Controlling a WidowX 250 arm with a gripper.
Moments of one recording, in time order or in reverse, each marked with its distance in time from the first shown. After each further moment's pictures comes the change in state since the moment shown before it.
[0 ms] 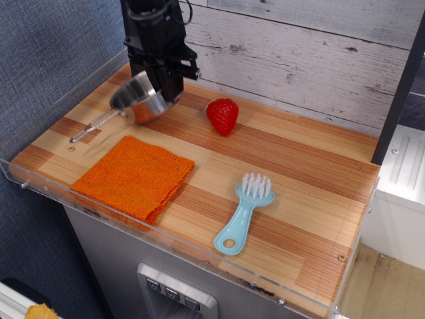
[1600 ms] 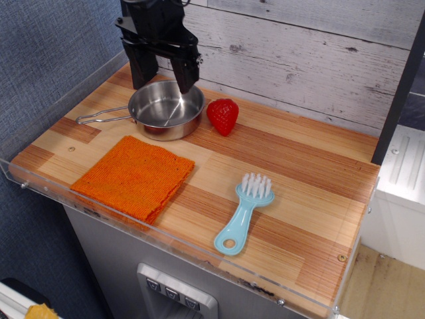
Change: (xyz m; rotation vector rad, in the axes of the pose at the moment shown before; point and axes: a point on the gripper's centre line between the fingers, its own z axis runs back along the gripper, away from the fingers) arm -0.012 -0.021 0.048 0.061 -0.113 0.021
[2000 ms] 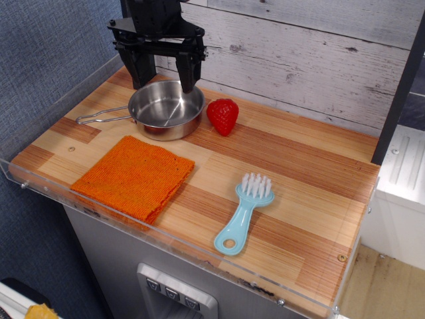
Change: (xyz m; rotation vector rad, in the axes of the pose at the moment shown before) arm -0.012 -0.012 0.008 -0.004 0.088 0.193
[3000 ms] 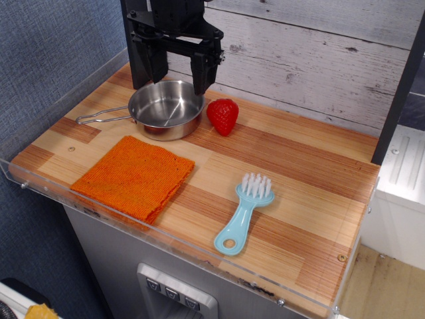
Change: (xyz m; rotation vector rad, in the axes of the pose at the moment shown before) arm 0.001 -0.019 0.005 0.026 0.037 -0.149
